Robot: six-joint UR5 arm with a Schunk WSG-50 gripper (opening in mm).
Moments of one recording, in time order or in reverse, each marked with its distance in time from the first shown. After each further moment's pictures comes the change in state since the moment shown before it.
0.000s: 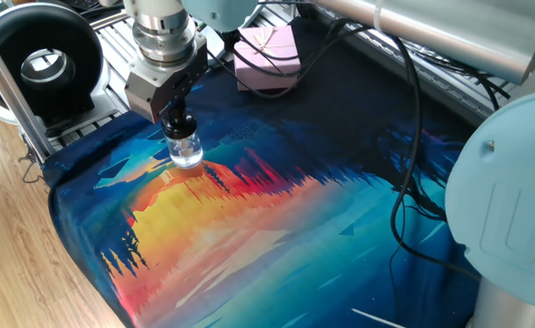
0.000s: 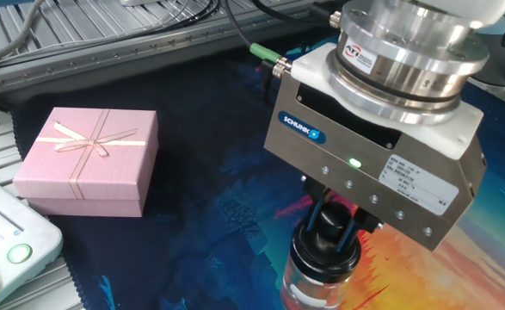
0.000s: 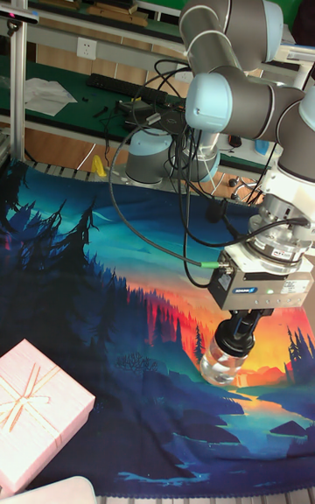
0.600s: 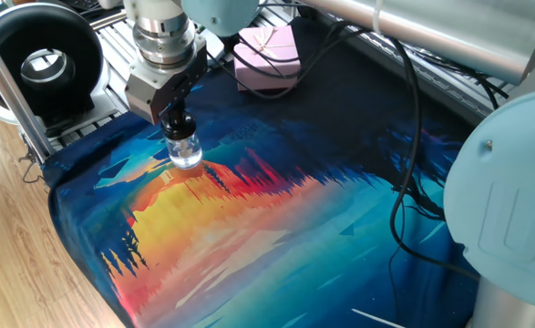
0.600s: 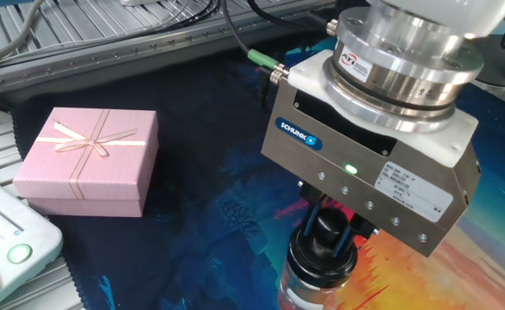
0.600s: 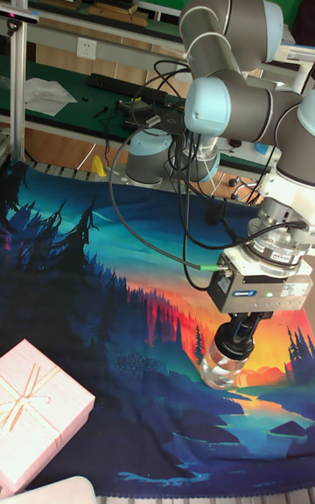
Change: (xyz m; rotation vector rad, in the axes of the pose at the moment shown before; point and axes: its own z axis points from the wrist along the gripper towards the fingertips) arm -0.002 0.000 0.007 0.000 -0.009 0.002
